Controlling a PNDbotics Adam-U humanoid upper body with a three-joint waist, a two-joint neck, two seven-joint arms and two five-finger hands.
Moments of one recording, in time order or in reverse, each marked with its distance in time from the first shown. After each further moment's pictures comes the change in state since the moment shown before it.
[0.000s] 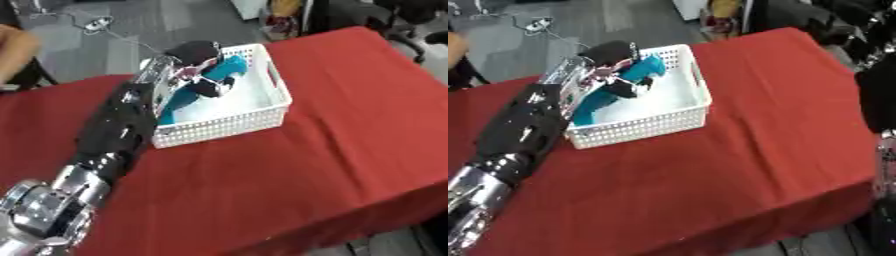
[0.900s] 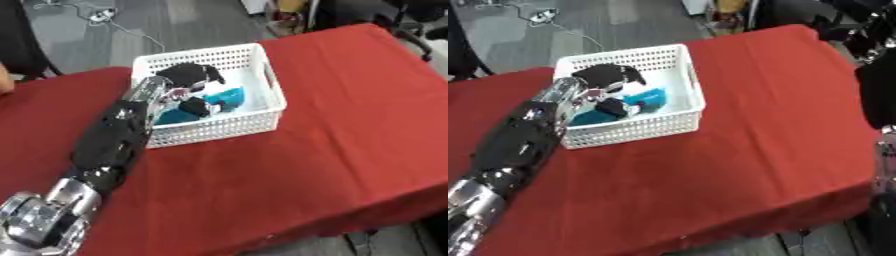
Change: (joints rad) left arm 0.032 0.010 0.006 0.018 -0.090 -0.042 0.021; right arm 0.000 0.000 0.000 -0.001 0.004 -0.008 0.009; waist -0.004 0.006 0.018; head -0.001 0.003
